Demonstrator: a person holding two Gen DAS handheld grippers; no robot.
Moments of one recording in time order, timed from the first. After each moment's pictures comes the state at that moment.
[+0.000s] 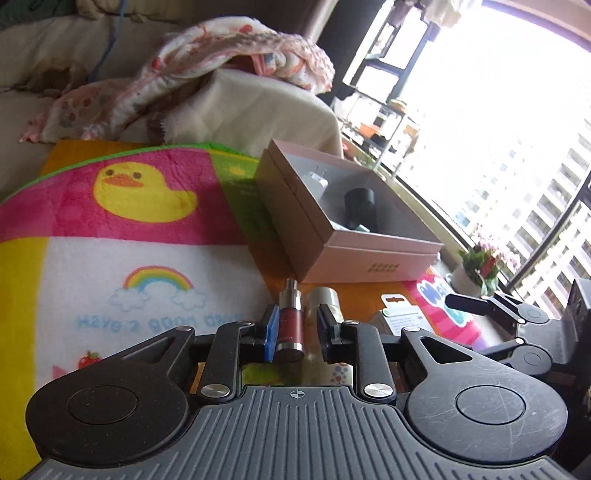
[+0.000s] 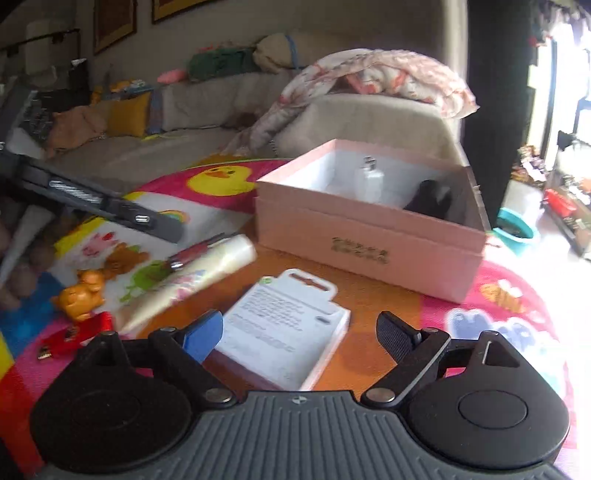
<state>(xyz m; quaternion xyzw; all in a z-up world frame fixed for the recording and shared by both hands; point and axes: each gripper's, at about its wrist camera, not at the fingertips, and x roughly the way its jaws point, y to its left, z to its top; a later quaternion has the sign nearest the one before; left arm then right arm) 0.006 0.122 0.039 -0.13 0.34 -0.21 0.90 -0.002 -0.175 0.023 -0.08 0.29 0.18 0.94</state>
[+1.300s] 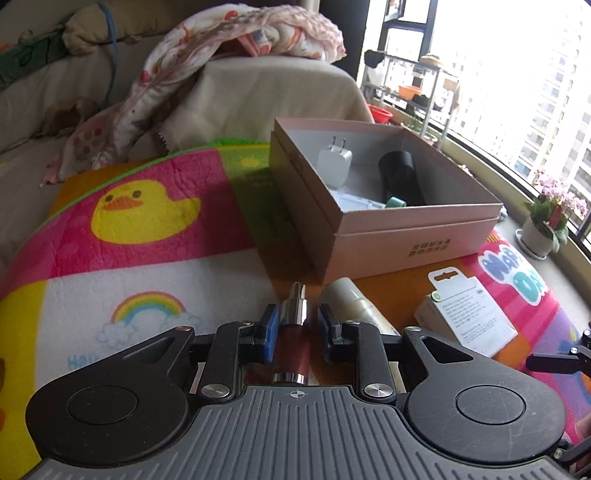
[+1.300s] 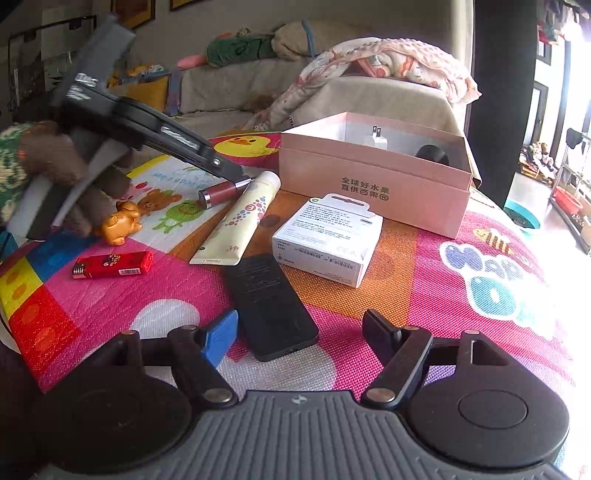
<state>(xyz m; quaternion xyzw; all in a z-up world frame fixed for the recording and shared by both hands) 0.048 0.048 0.025 0.00 0.38 -0.14 0.91 -0.060 -0.199 0.004 -0.08 0.31 0.26 0.91</state>
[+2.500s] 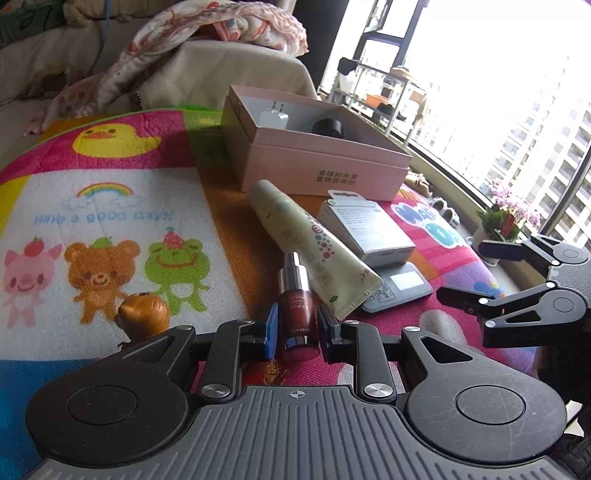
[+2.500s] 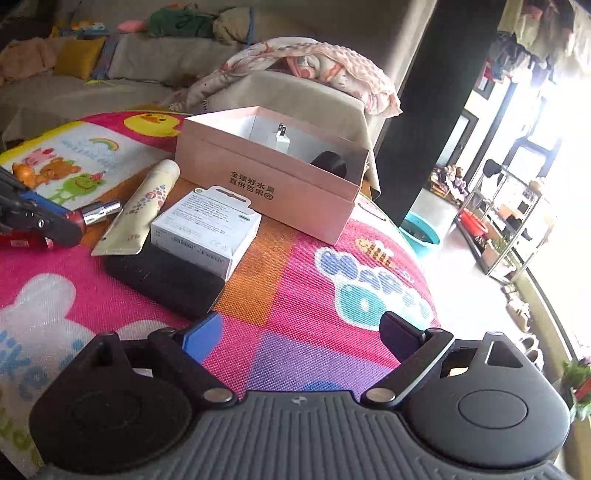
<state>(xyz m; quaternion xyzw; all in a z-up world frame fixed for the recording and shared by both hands) -0.061 0.034 0.008 -0.06 0.37 -0.19 0.91 -0.056 -0.218 0.016 -0.14 0.31 0.12 0.93</state>
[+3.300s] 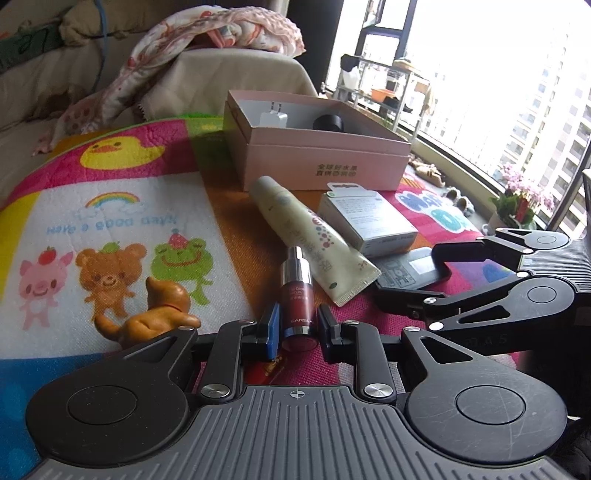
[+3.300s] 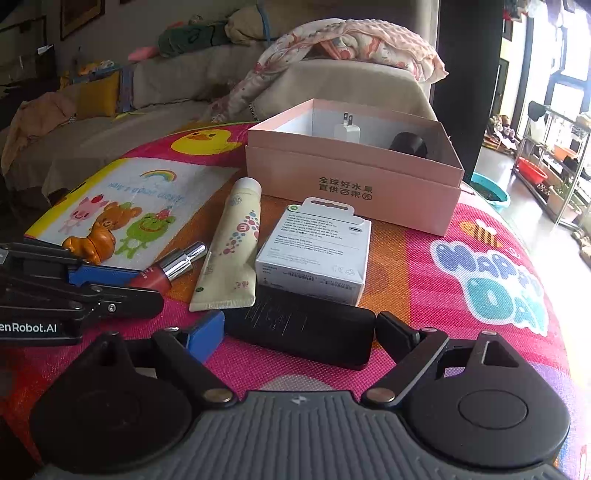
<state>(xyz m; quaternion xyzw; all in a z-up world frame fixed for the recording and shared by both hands) -0.070 0.021 0.009 -0.02 0.36 -0.17 0.91 -0.044 -0.170 0.008 -0.07 0.34 0.18 0.92</state>
